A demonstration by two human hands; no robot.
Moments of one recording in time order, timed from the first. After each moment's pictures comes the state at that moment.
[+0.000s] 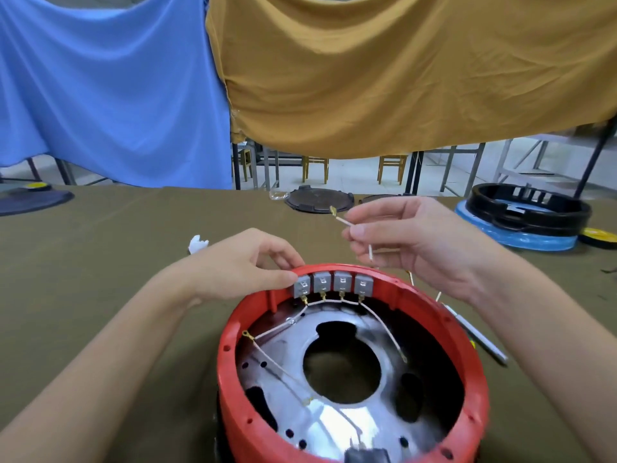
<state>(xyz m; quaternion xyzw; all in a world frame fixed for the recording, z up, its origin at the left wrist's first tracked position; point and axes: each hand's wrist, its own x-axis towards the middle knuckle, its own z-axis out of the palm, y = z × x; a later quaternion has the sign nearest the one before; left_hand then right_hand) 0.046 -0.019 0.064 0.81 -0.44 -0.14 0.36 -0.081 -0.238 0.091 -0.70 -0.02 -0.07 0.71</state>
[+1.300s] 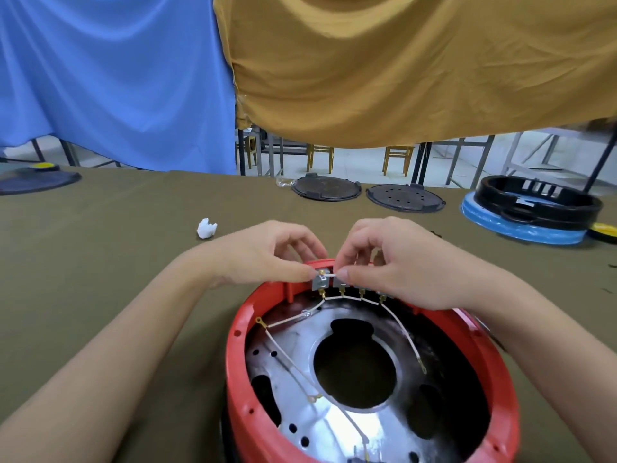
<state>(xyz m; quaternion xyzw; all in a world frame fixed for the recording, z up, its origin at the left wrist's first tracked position) 0.050 -0.022 0.055 0.78 -0.47 -0.18 0.37 -0.089 -0.205 0.081 -0.97 -0.08 -0.10 0.22</state>
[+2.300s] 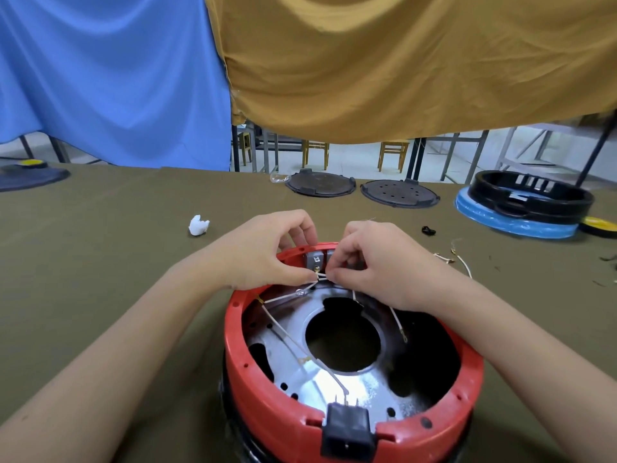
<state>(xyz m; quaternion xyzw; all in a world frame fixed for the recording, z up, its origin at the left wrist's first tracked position) 0.042 -0.031 0.051 0.81 -0.49 -0.02 0.31 -0.075 -0.204 0.059 -0.97 -0.05 -0.14 0.18</state>
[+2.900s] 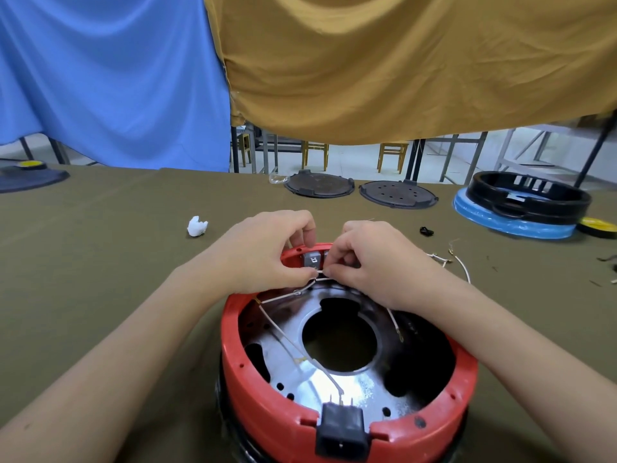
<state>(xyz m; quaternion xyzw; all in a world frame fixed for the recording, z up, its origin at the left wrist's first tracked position) 0.032 -0.036 0.055 0.84 -0.49 0.07 0.23 -0.071 -0.202 0.059 -0.98 -0.03 -0.15 0.13</state>
